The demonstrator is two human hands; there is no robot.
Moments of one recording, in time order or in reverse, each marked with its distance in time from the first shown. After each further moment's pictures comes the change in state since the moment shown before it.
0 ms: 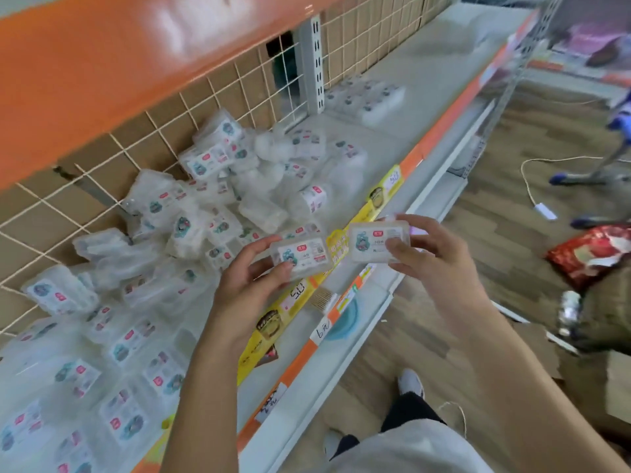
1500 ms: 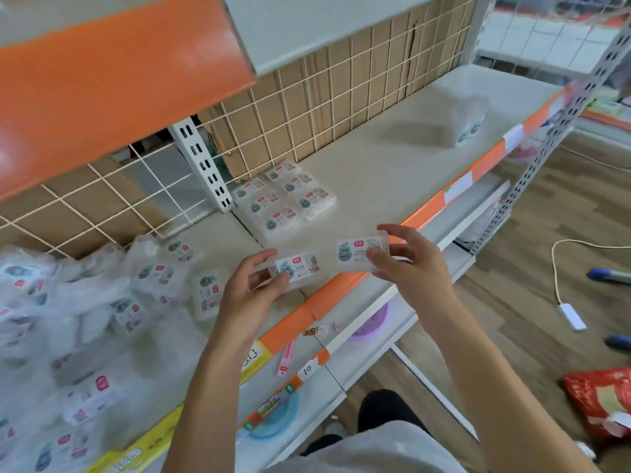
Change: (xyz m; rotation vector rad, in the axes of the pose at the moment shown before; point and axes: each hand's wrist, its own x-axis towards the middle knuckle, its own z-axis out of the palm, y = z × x) left_hand 0.297 0.031 0.294 0.149 0.280 0.014; right_hand 0.400 -0.077 -0.177 -0.125 -0.210 0.025
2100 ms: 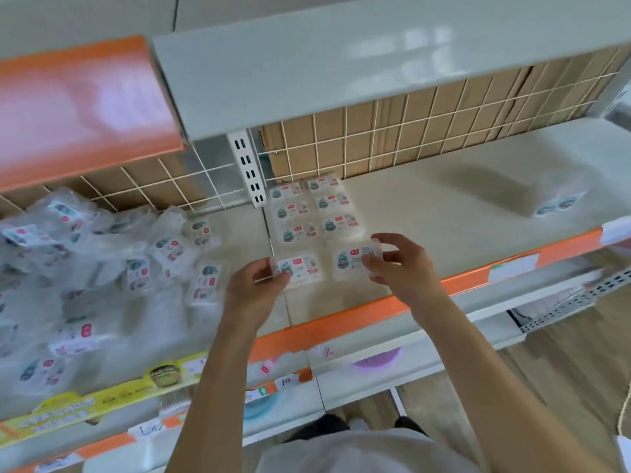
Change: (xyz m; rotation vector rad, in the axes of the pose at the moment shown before) left_hand 0.036 0.006 0.049 0.119 0.479 -0.142; right_hand 0.140 -0.005 0.005 -0.252 -0.384 0.055
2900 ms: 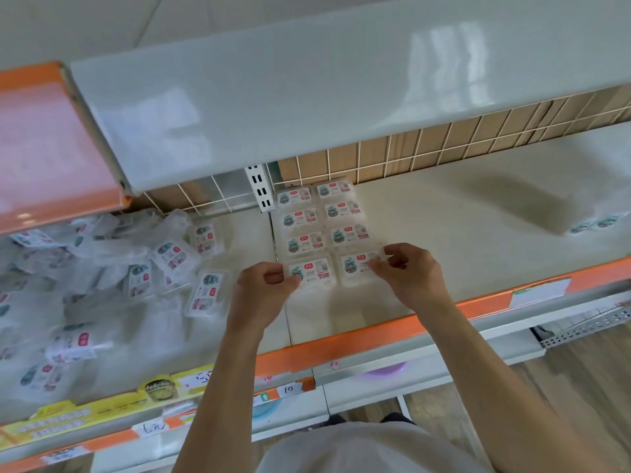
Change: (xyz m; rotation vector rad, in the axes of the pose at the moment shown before) left_hand 0.029 0.007 0.011 0.120 0.017 -0.054; right_hand 0.048 0.010 0.000 -0.320 0.043 -0.064
